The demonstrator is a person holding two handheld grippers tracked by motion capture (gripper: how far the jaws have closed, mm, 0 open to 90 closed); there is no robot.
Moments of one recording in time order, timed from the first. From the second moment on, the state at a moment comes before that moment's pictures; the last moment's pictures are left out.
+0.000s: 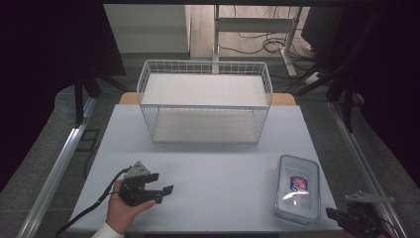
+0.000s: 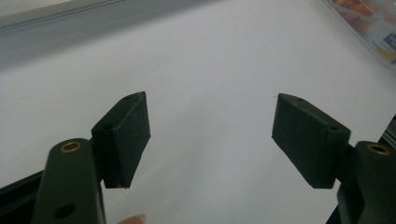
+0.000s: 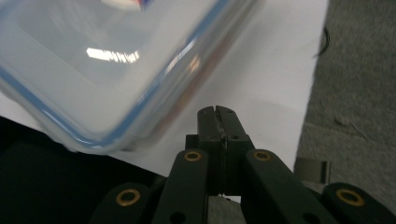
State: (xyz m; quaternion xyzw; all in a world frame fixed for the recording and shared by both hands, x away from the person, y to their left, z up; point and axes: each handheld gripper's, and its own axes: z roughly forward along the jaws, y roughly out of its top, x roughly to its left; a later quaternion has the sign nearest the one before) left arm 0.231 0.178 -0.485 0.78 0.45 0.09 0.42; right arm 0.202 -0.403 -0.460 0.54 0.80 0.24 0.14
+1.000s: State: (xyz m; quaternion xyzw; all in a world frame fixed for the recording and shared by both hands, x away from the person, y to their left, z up) left arm 0.231 0.179 -0.485 0.79 0.45 0.09 0.41; right arm 0.222 -0.278 -0.479 0.43 0.86 0.25 0.08
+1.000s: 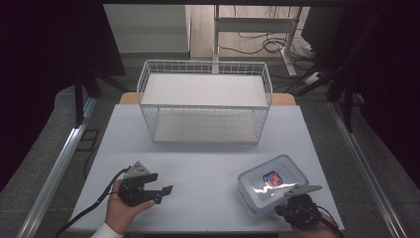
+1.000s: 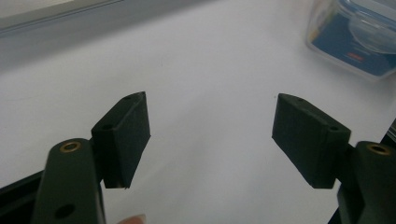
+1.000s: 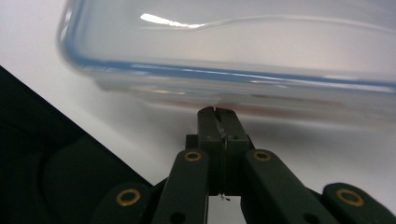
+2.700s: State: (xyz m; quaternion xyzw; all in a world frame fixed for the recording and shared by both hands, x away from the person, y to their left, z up) left arm 0.232 0.183 -0.486 0.79 0.46 0.10 0.41; right arm 0.289 -0.347 -0.467 0.48 0.82 0.25 0.16
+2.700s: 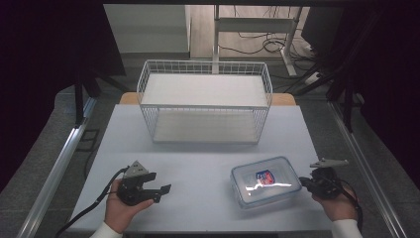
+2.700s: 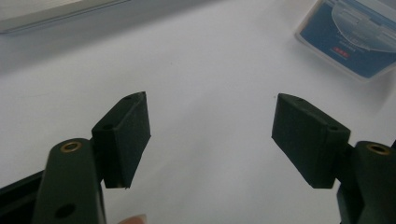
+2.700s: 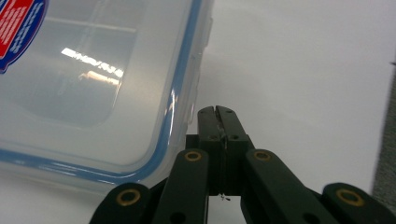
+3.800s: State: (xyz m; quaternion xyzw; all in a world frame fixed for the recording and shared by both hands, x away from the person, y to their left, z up) left arm 0.239 0.205 -0.488 0.77 0.48 0.10 0.41; right arm 0.283 -0.212 -0.477 0.36 0.89 0.27 0.09
